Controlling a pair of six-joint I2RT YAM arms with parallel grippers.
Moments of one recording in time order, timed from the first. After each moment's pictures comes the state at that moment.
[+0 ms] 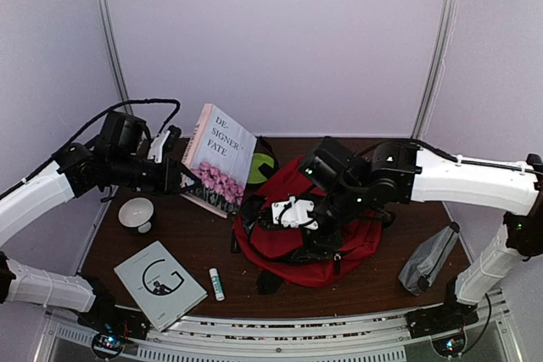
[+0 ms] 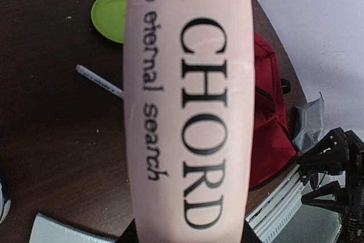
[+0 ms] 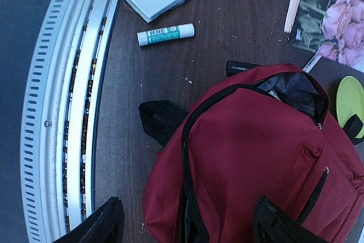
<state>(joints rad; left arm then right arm) -0.59 1.10 1.04 -0.62 0.28 -0.48 1.12 1.54 1.39 -0.84 -0.14 -0.53</state>
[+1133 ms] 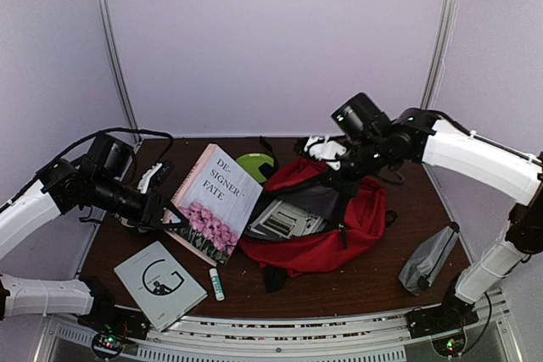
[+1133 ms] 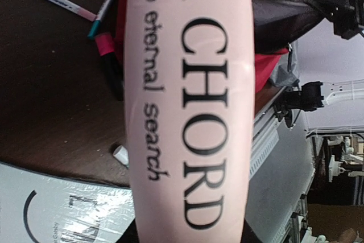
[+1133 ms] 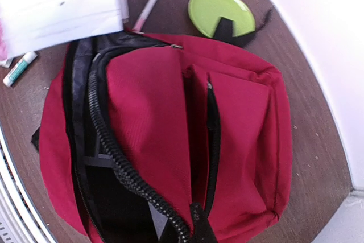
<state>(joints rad) -0.56 0.95 0.94 -0.87 0.53 -0.42 0.84 1.53 1.48 -0.87 0.06 -0.36</state>
